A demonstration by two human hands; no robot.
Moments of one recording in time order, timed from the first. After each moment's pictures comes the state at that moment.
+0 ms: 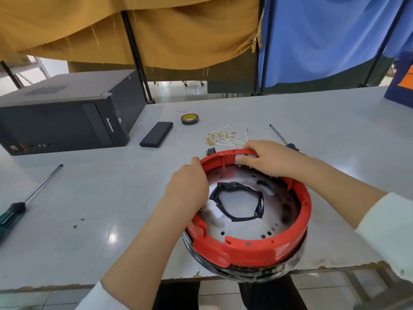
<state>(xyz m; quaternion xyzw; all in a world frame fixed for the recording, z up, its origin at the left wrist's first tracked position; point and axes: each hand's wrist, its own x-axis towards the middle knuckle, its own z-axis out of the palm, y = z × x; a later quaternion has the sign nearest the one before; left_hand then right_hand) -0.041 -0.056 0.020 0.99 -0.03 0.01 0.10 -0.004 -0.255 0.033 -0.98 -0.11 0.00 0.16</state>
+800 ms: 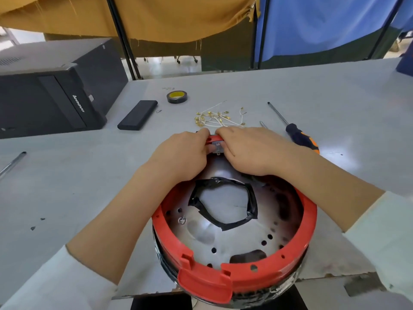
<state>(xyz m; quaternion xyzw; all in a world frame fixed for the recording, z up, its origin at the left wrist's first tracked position) 0.015 -0.069 0.015 0.97 -0.21 0.06 0.08 0.003 -0.231 0.016 -0.97 -0.23 -0.08 0.02</state>
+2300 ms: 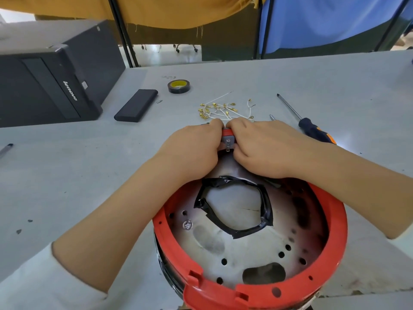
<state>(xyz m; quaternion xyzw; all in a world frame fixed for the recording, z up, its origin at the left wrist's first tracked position) 0.019 -0.070 0.014 0.96 -0.25 0.05 0.08 0.005 -0.231 0.011 -0.96 -0.24 -0.12 -0.02</state>
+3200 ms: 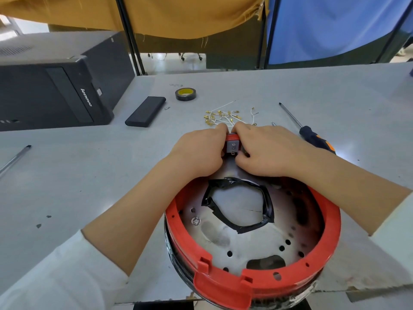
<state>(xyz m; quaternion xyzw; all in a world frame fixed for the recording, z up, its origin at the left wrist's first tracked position) 0.021 -0.071 0.020 0.97 -0.24 0.03 0.07 0.004 -0.228 0.018 -0.98 -0.19 -0.08 0.01</state>
